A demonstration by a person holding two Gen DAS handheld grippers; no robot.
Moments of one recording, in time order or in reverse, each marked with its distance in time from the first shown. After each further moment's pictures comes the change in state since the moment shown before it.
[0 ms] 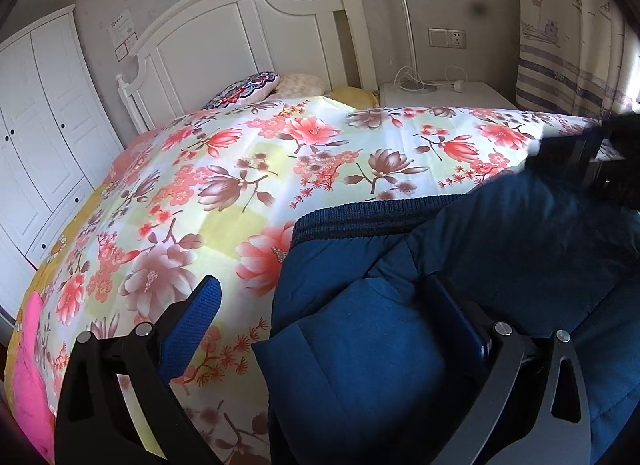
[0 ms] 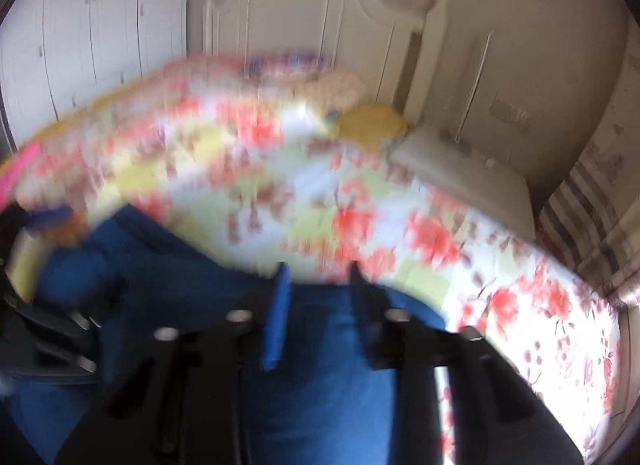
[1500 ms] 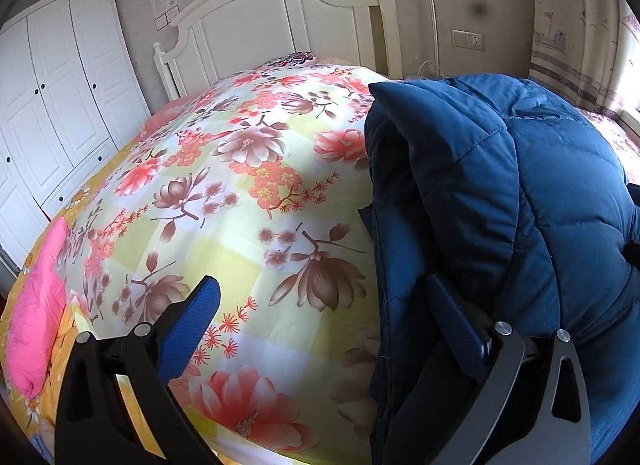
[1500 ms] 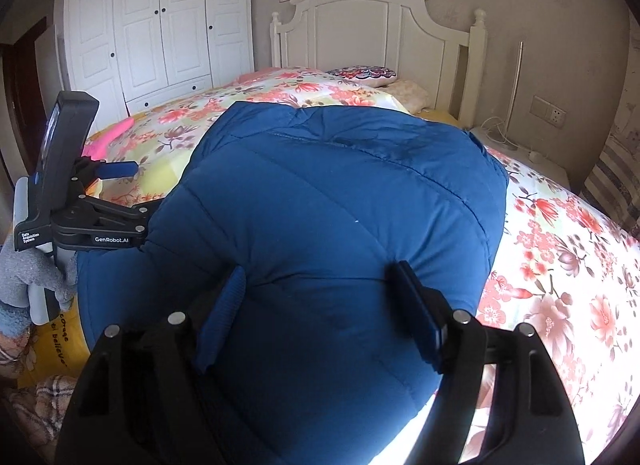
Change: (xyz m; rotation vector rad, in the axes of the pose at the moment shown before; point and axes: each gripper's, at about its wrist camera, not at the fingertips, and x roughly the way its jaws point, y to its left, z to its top) left arm -0.088 0.047 -0.117 -0.104 0.025 0.032; right arm -0.122 0.064 -0.149 0.004 -0.185 0.210
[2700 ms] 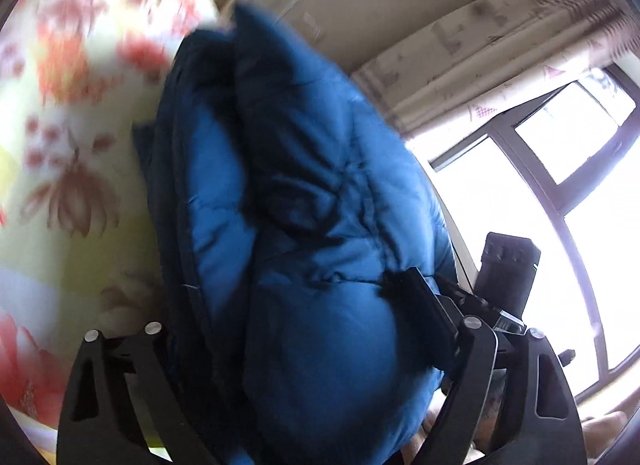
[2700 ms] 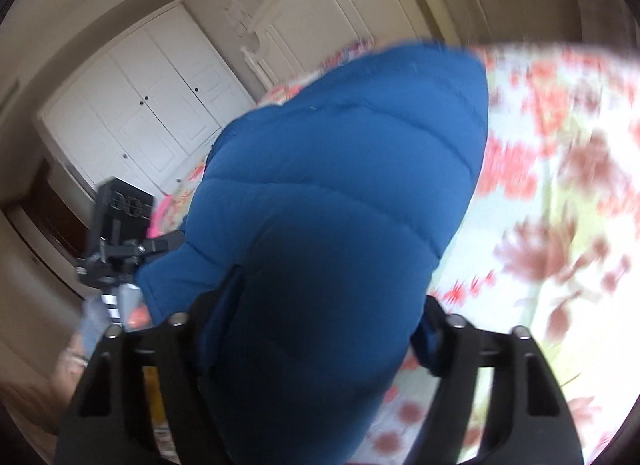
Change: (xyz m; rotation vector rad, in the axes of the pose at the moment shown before) left arm 0.005 0.020 -0.014 -0.280 0.125 -1.034; right arm -0.032 -0.058 -0.051 0.417 -0.041 0.243
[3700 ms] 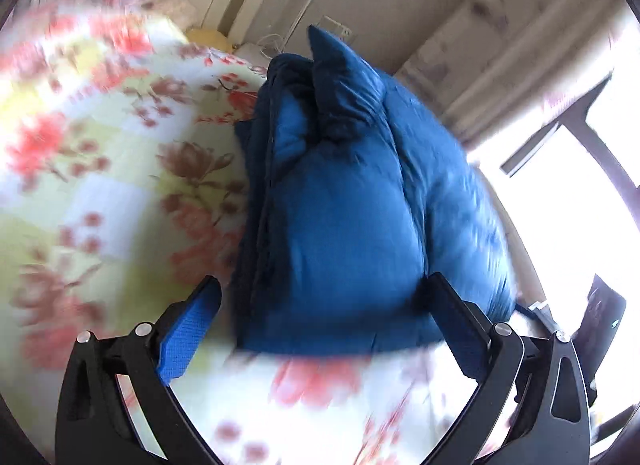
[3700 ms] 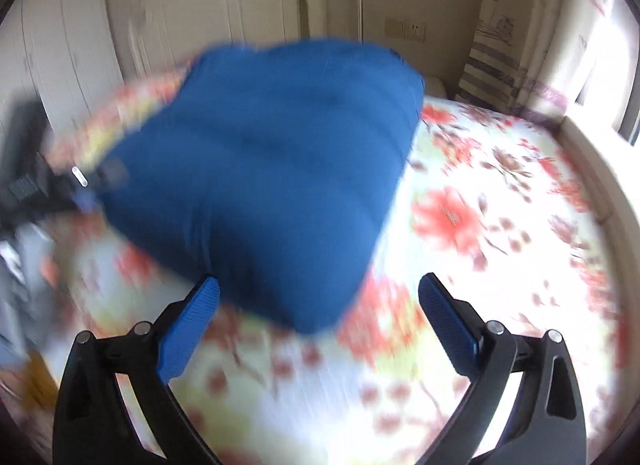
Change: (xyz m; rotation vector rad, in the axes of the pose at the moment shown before) left arm 0.154 -0.063 0.078 0.097 0.020 0.337; right arm -0.056 -0.108 0.056 -0.103 0.084 -0.619
